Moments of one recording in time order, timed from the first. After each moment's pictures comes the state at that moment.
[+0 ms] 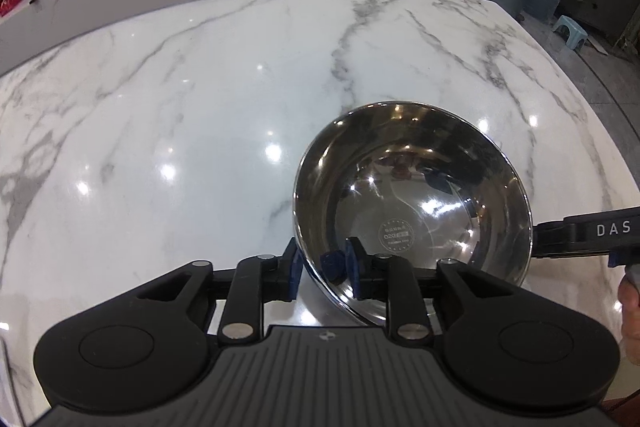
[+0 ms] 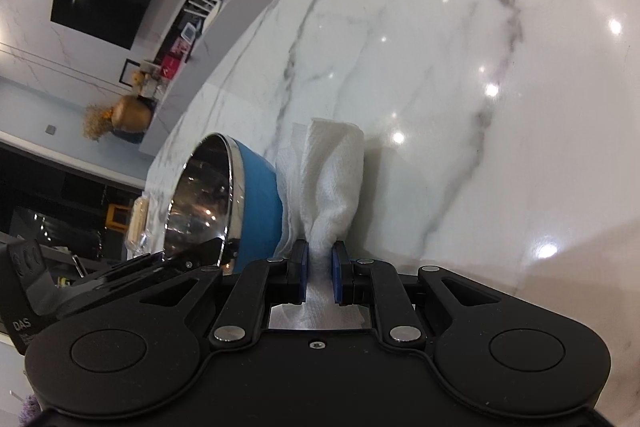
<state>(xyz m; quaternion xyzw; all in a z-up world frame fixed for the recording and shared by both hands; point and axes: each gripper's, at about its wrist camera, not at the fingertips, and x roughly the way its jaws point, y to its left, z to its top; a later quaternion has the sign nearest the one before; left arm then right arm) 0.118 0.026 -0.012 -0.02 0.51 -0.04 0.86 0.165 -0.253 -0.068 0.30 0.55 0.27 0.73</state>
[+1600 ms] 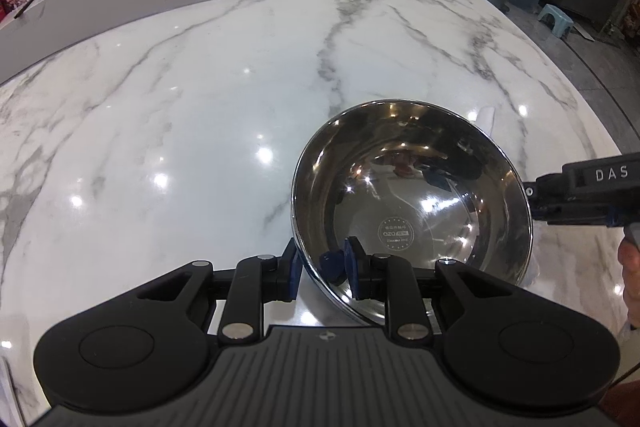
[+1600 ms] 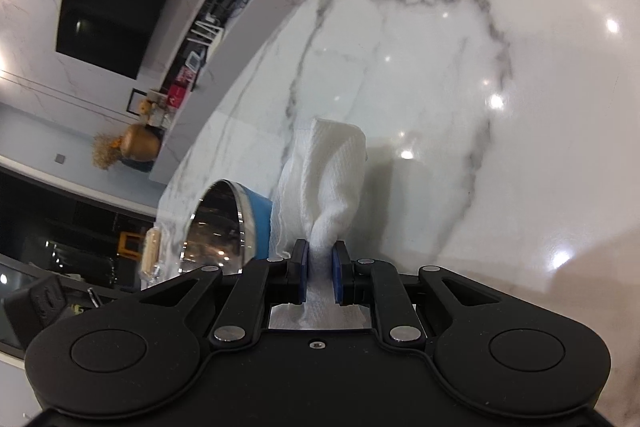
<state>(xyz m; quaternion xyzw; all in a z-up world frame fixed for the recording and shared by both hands) 0.123 0.028 -0.014 0.00 0.51 -0.06 0.86 0.177 -0.263 -0.068 0.34 0.52 0.26 0.74</state>
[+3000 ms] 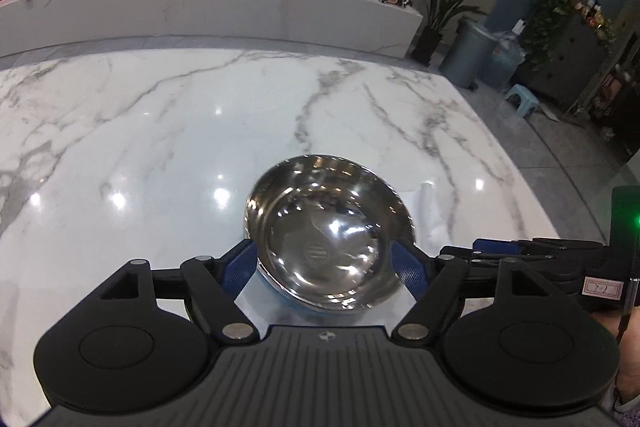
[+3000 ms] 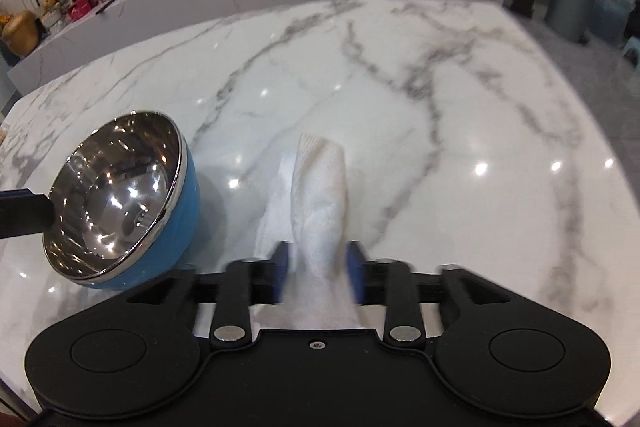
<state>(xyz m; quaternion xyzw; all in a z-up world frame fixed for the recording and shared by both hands) 0.077 0.046 0.036 -0.11 0.43 -0.10 0.89 0.125 -0.209 -0.005 -0.01 0.47 0.12 0.87</state>
